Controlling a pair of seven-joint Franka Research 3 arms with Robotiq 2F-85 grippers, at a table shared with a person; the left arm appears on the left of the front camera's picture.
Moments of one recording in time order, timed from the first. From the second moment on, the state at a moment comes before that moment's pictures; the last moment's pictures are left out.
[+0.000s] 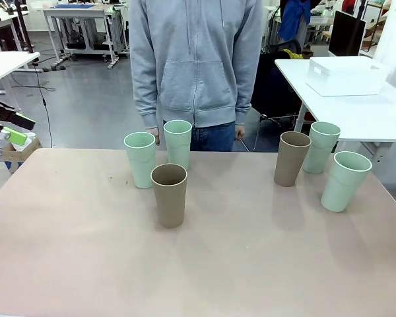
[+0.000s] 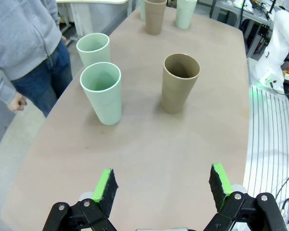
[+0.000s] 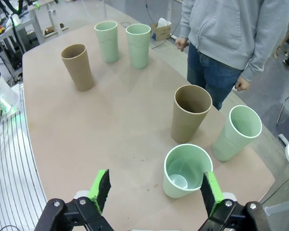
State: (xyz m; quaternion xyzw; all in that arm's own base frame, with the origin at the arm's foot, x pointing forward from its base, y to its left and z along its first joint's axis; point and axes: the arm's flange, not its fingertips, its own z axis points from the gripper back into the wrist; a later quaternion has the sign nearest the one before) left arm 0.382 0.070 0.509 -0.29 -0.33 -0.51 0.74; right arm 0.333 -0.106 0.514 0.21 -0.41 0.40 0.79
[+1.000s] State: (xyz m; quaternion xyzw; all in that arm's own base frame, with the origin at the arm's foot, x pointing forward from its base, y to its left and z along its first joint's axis) left arm 0.515 0.066 0.436 -0.42 -0.30 -0.53 0.67; right arm 0.446 -0.220 0.461 0.35 -0.43 0.41 0.72
